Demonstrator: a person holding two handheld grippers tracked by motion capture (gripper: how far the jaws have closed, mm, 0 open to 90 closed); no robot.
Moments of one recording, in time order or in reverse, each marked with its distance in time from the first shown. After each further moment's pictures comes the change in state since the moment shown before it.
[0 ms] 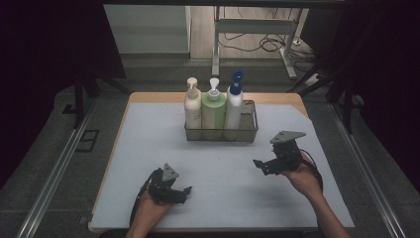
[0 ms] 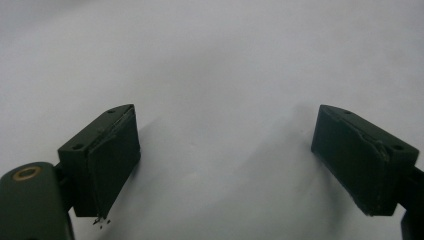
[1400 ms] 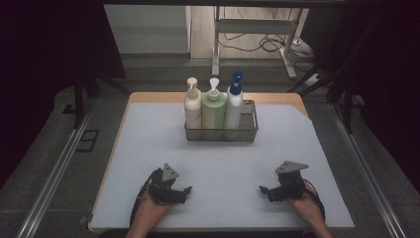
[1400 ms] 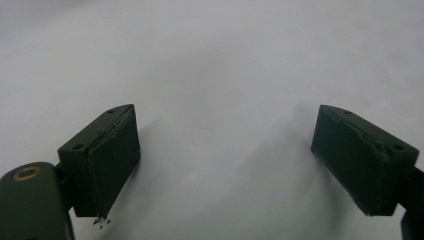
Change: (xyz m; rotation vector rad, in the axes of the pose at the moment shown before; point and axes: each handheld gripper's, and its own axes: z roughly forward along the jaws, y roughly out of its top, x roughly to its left) left arm 0.000 0.000 0.000 -0.001 0.001 0.001; right arm 0.011 -0.100 0.026 0.044 0.007 0.052
